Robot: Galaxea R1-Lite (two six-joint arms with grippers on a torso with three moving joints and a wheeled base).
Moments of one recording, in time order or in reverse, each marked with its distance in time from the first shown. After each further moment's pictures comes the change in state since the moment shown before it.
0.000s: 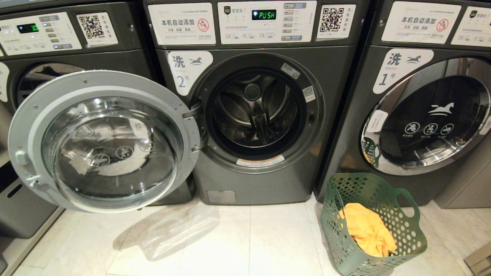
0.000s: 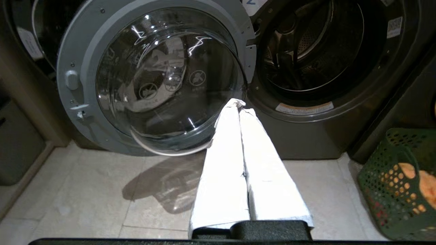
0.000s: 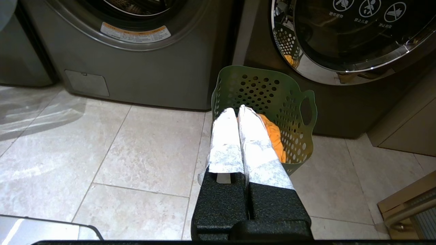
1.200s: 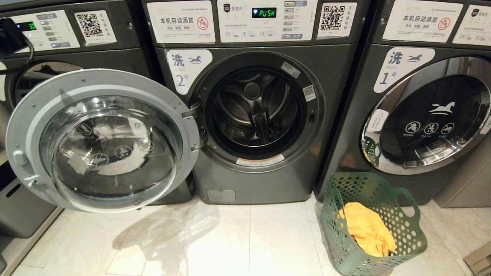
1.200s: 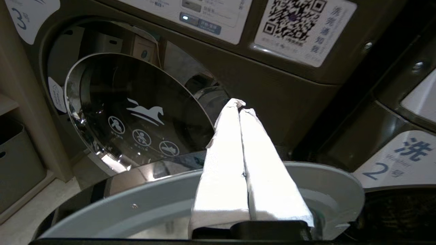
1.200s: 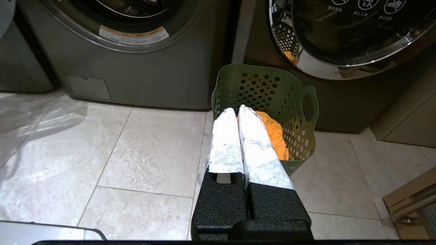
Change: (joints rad) left arm 0.333 1.389 -1.155 -0.284 -0.082 -0.220; right arm 0.000 0.000 0.003 -0.006 -0.008 0.035
